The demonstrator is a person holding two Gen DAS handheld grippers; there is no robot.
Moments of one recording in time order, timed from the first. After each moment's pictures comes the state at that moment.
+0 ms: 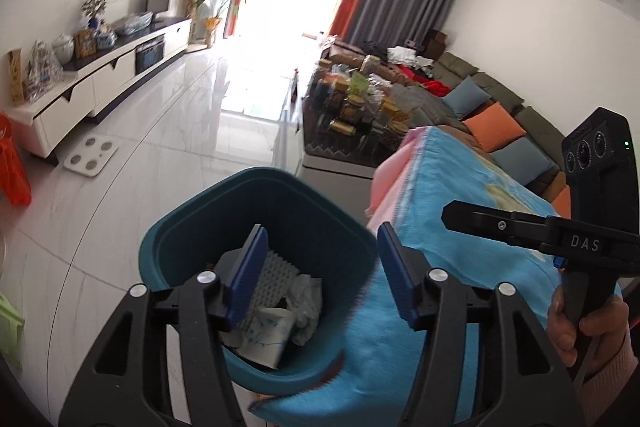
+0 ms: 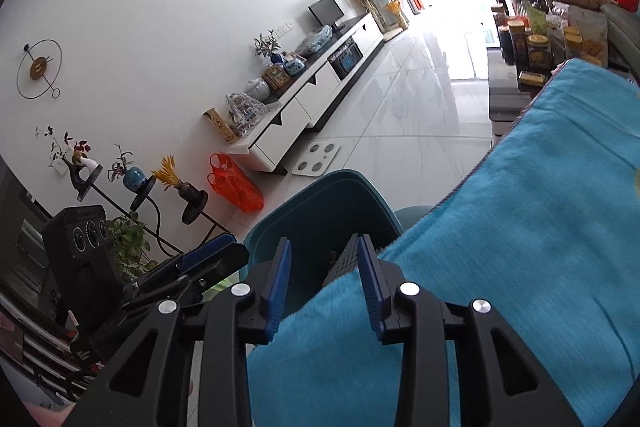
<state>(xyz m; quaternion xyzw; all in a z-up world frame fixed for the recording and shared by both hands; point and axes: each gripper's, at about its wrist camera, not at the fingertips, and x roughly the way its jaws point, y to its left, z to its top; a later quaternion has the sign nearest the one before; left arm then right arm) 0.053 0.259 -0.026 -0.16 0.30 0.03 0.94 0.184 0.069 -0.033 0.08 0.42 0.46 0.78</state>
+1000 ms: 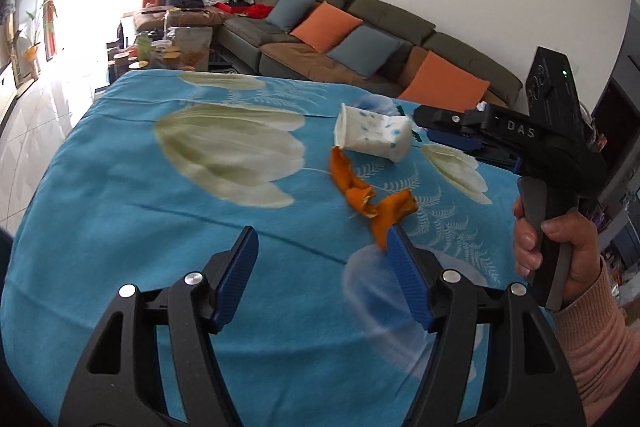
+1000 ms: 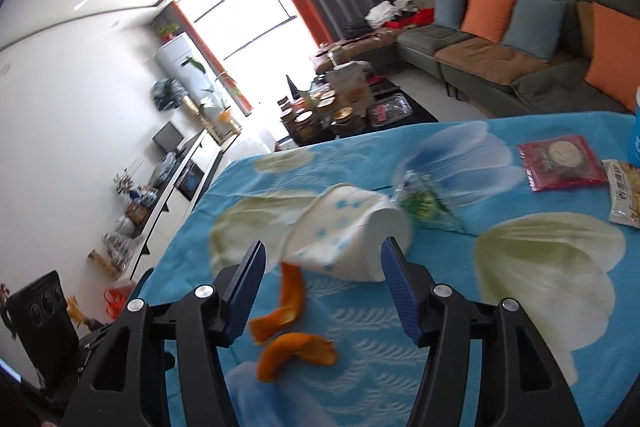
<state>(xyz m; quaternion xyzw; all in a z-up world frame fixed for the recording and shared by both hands) 0.120 -0.028 -0.033 -0.03 0.38 -0.27 0.88 0.187 -0.292 -0.043 0.21 0.36 0.15 0.90</state>
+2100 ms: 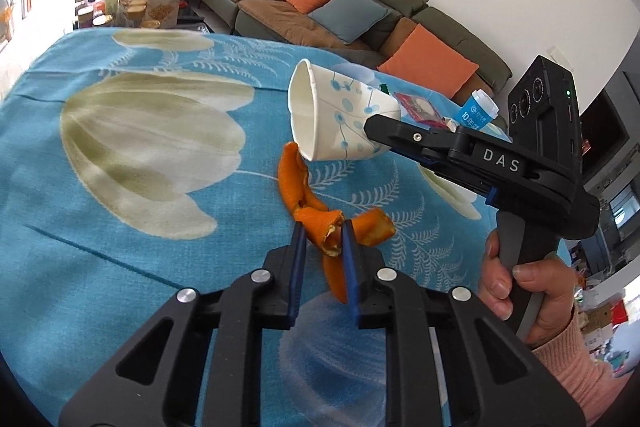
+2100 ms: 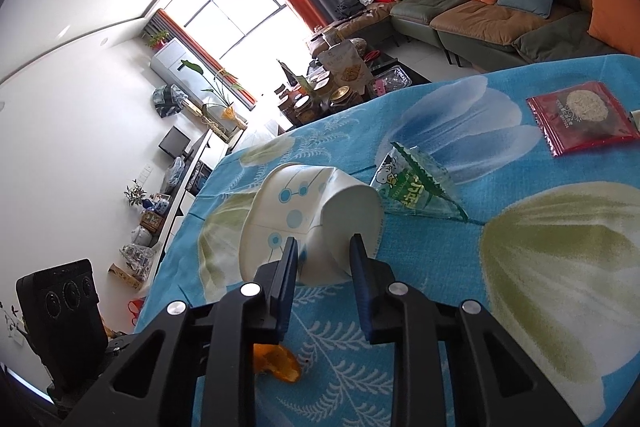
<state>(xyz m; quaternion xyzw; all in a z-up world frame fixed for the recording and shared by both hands) 0.170 -0.076 -0.053 -0.07 0.45 -0.30 0.84 0.203 -0.298 -0.074 0.25 0.38 0.18 0.87</state>
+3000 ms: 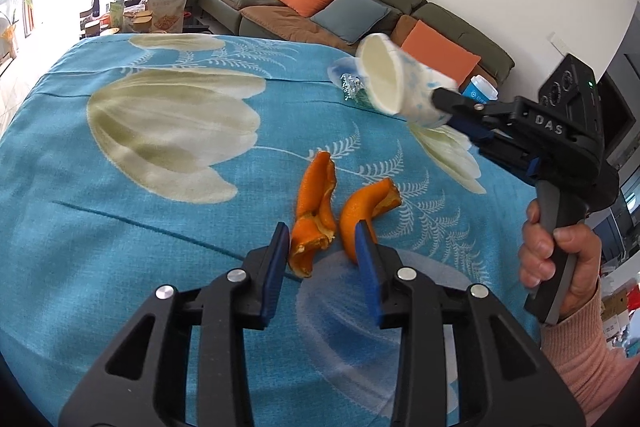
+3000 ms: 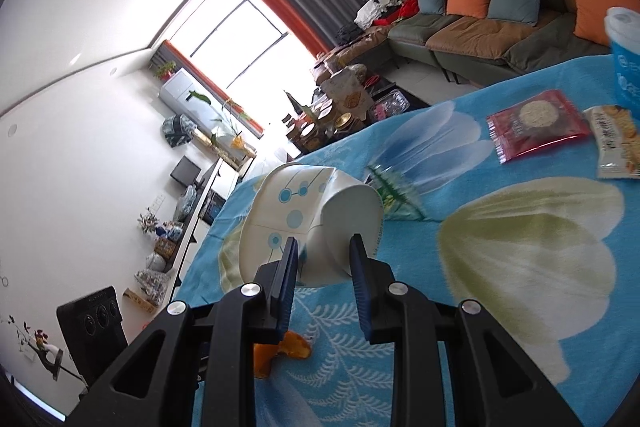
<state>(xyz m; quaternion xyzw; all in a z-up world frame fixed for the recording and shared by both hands) 0.151 -0.062 -0.056 -0.04 0.44 -0.30 0.85 0.164 -0.350 -0.058 0.30 0.33 0.16 0.88</state>
